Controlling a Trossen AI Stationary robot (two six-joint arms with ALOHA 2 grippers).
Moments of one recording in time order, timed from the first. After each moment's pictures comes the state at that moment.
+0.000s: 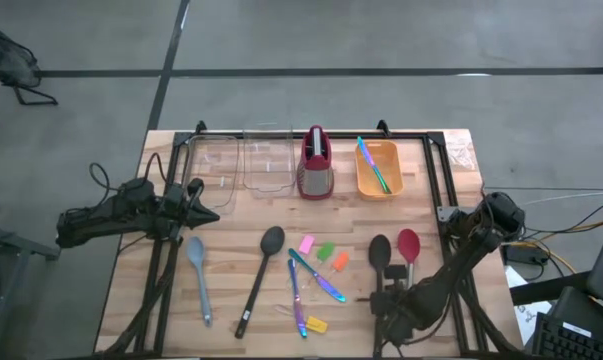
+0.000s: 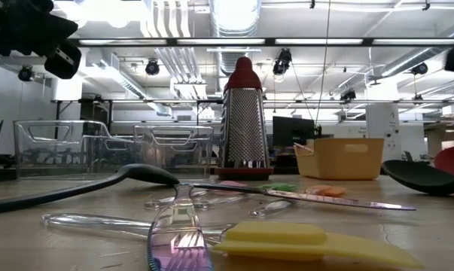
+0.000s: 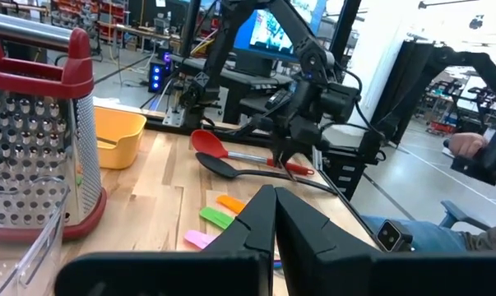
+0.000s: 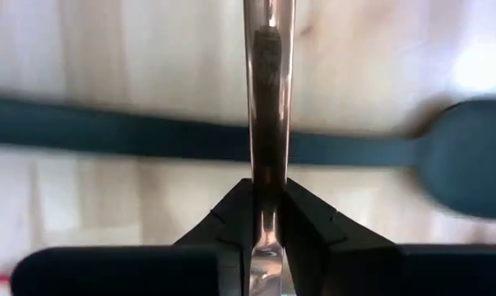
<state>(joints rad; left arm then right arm) 0.14 0.03 0.26 -0.29 0.31 -0.22 0.82 1.79 1.19 -0.96 0.22 0.85</state>
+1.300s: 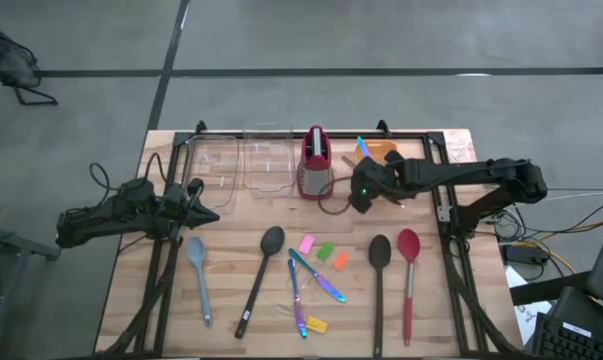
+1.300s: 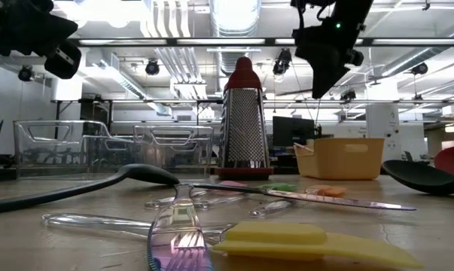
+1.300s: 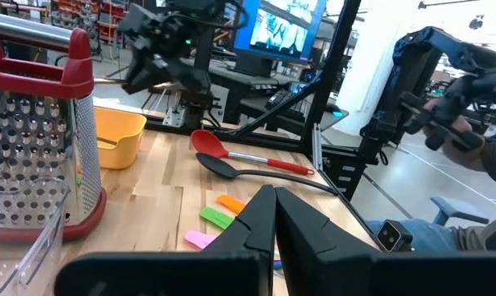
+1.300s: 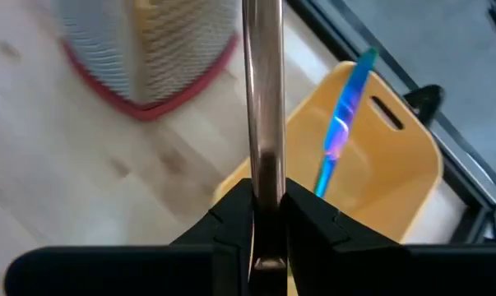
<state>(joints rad) 0.14 0.03 0.26 -0.29 0.31 -0.22 -0.10 1.42 1.16 -0.98 0.55 0.56</state>
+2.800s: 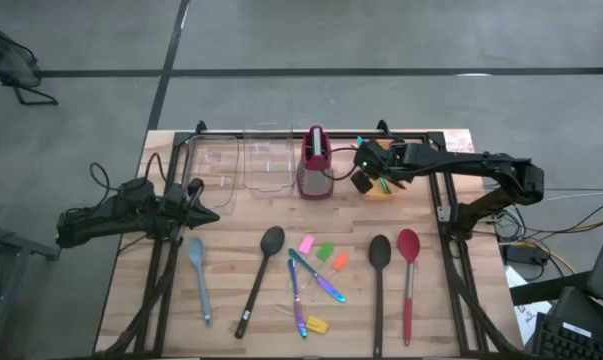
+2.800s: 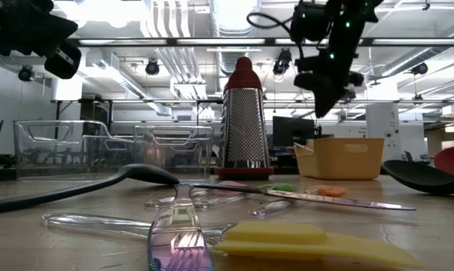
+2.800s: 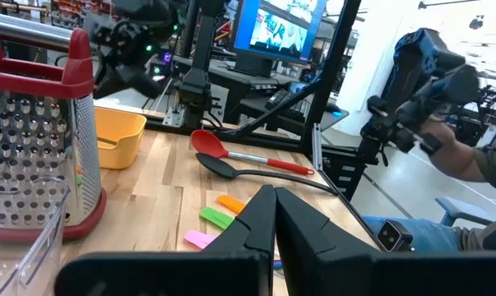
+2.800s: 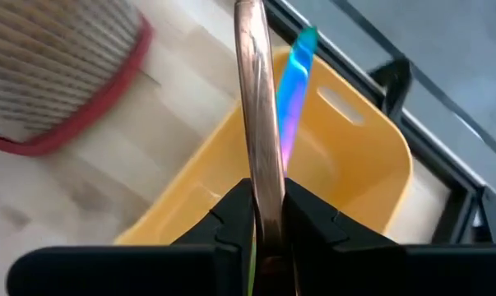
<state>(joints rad) 0.14 0.03 0.26 -0.29 0.31 -0.22 -0.34 1.42 1.05 -0.82 0.50 0.46</state>
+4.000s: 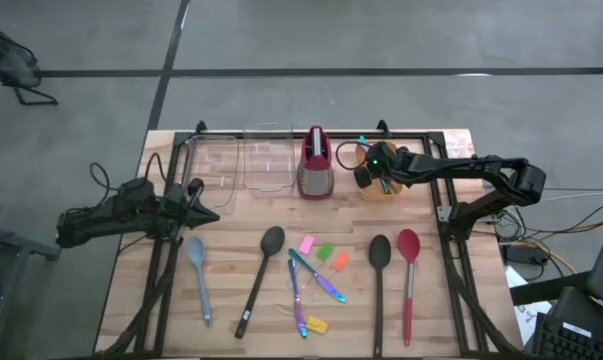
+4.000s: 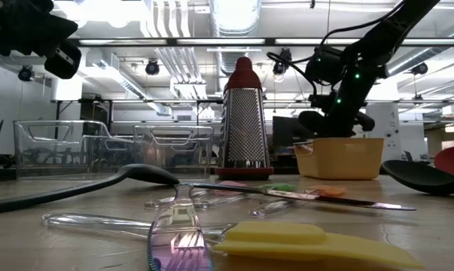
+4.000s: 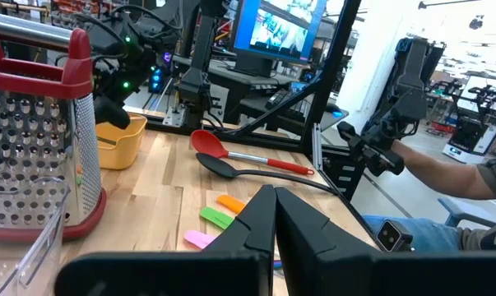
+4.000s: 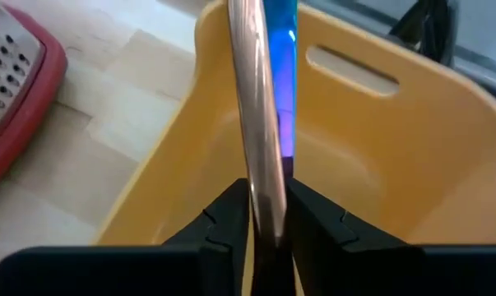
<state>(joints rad) 0.14 0.03 0.26 -0.29 0.31 -0.22 -0.51 1.42 0.68 -0.22 0.44 0.47</state>
